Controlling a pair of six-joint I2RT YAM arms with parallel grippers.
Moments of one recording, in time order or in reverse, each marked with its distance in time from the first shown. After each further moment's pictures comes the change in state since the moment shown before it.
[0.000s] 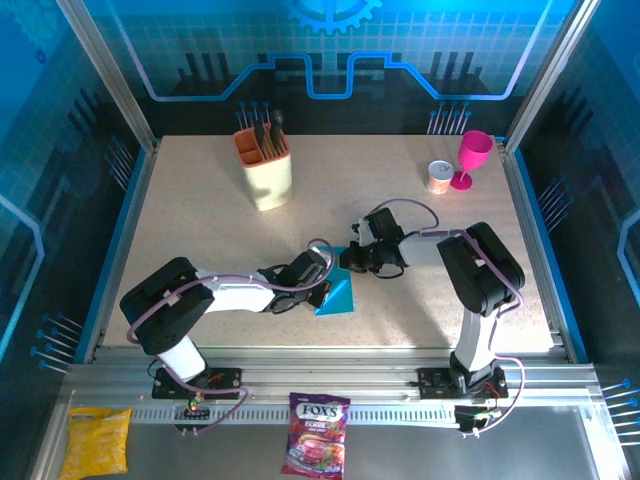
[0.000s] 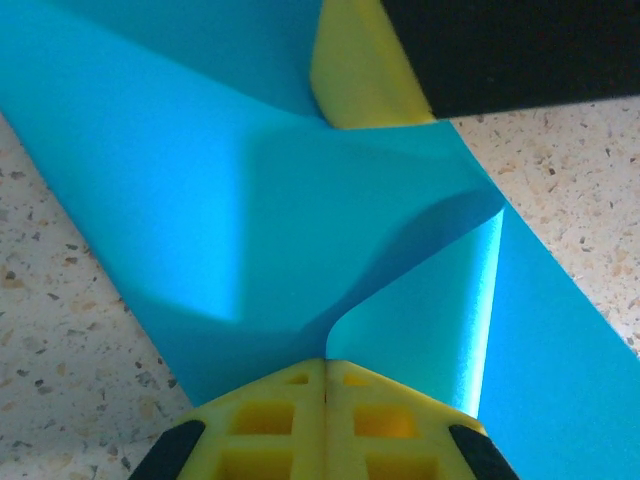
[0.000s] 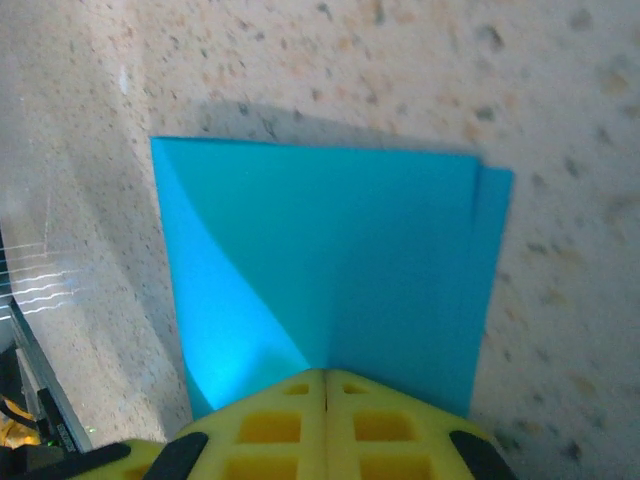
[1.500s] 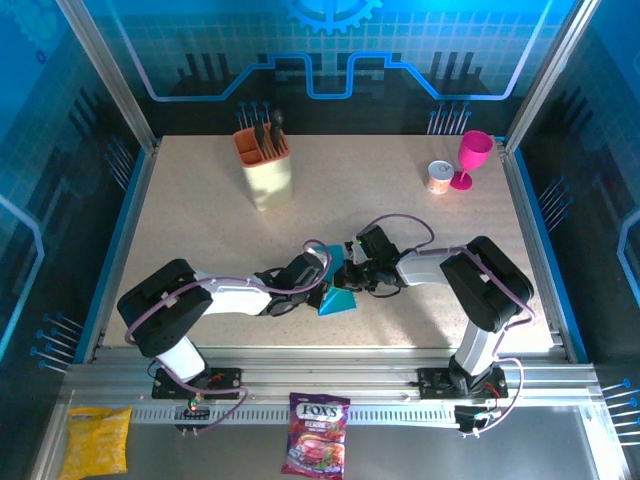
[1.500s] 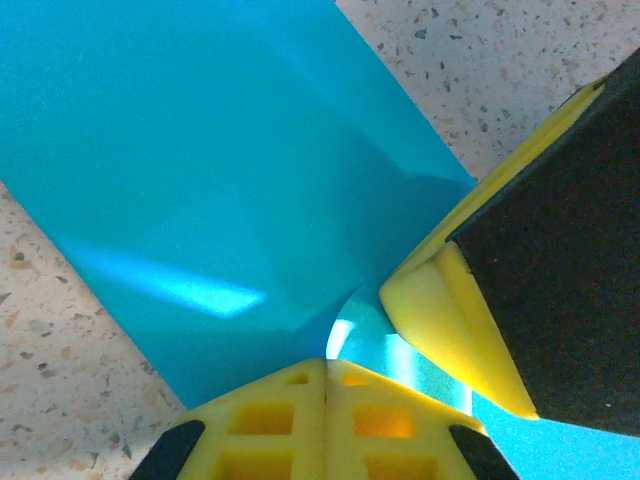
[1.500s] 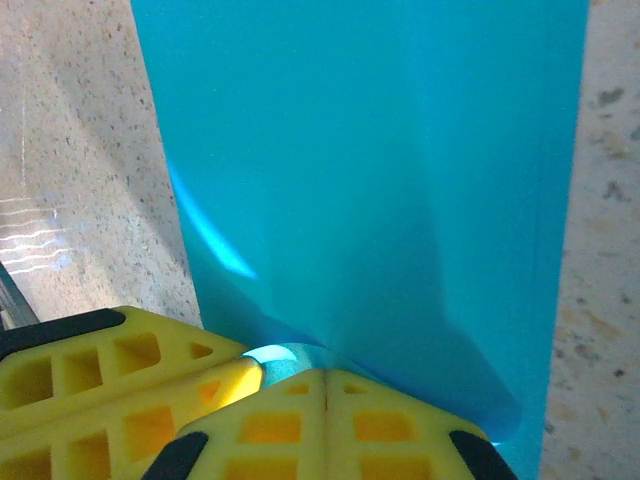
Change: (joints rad) left arm 0.000 -0.019 -0.047 0.064 0.000 -0.050; right arm 0.130 -0.096 -0.143 0.078 0.058 0.098
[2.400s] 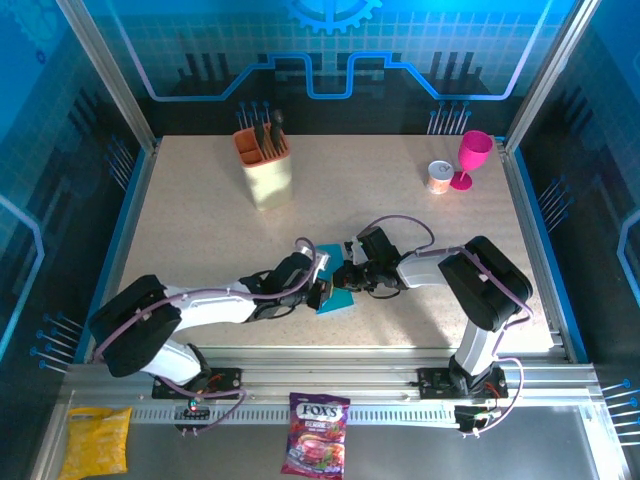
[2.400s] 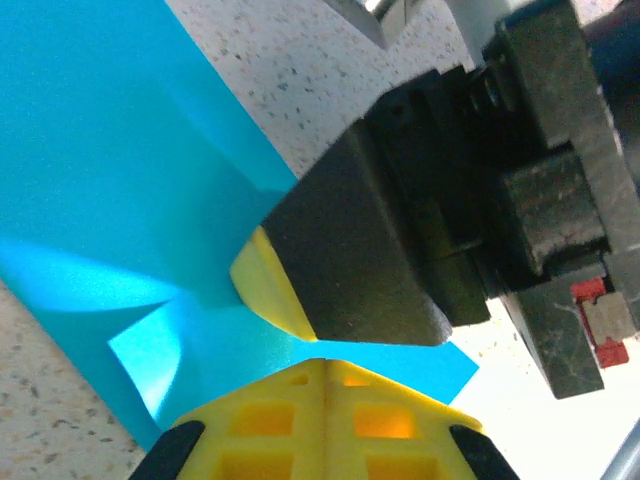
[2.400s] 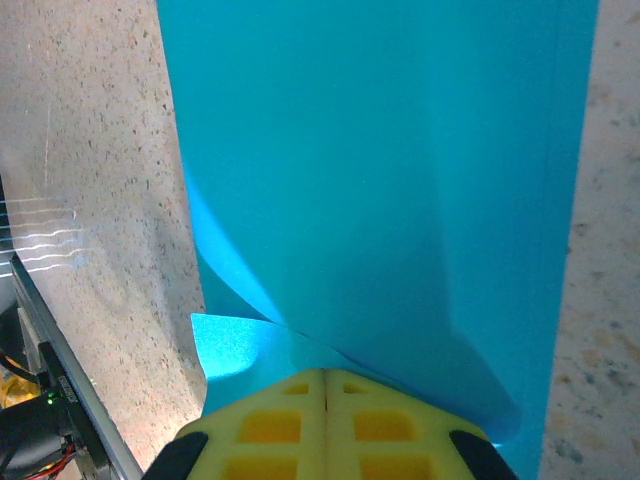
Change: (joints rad) left arm -0.022 -0.163 -0.059 0.031 0.117 -0.097; right arm 0.000 0.008 -0.025 0.074 -0.014 0.008
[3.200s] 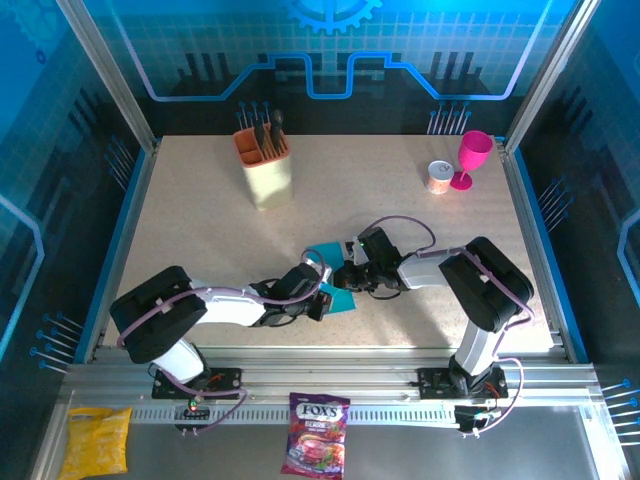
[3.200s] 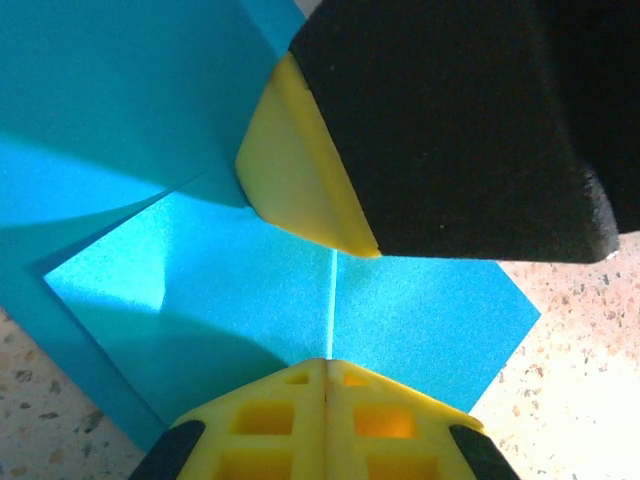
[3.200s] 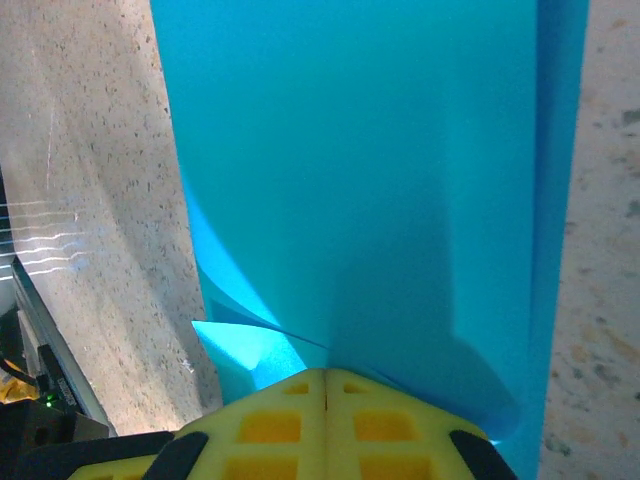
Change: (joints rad) left arm -0.031 0.121 -0.039 0.071 0.007 -0.004; right arm 0.000 -0.011 -0.016 0.019 0.005 0.003
